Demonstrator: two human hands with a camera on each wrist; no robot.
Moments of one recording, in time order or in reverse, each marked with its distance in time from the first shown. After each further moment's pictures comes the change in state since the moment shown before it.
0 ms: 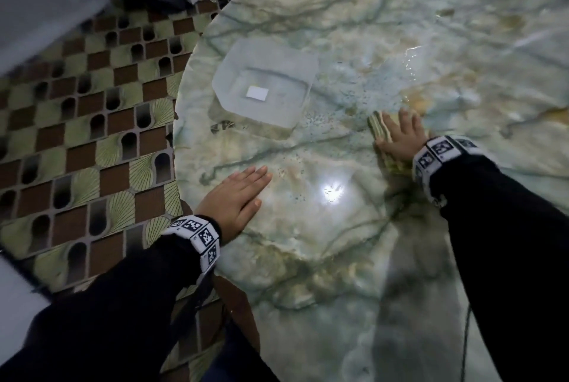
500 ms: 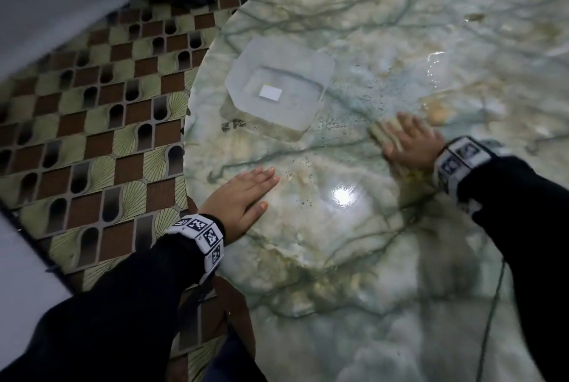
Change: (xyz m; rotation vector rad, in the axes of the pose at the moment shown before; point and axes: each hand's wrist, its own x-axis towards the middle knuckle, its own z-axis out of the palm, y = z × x) left_hand -0.002 -0.002 0.002 -0.007 0.036 -0.006; right_hand -0.002 -0.004 -0.014 -0.073 -0.058 -0.197
